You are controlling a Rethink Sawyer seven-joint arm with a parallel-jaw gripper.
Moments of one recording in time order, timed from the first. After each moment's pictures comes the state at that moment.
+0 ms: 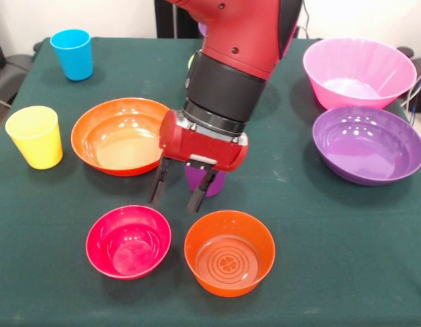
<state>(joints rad) -0.05 -0.28 -0.19 1.04 -0.49 0.36 1.87</state>
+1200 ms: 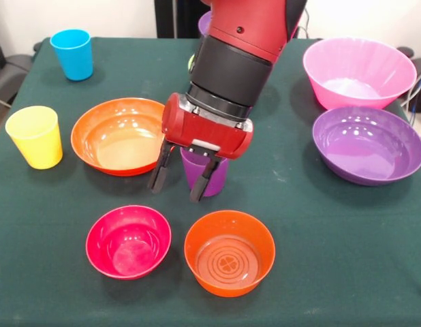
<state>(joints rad) -0.03 -0.31 -0.24 1.07 -0.41 0.36 1.87</state>
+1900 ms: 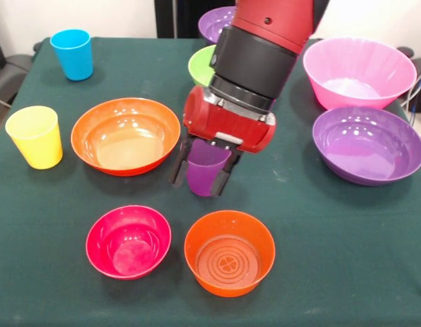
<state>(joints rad) 0.03 -0.31 -0.29 1.08 -0.38 0.36 1.87</state>
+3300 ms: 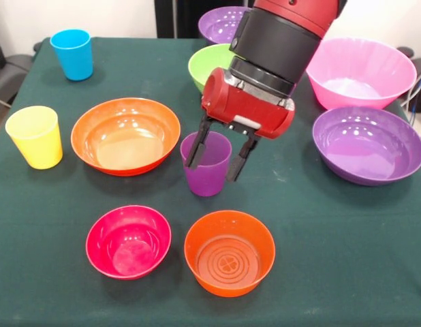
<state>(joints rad) 0.10 -0.31 -0.38 1.11 -0.27 0.36 1.87</state>
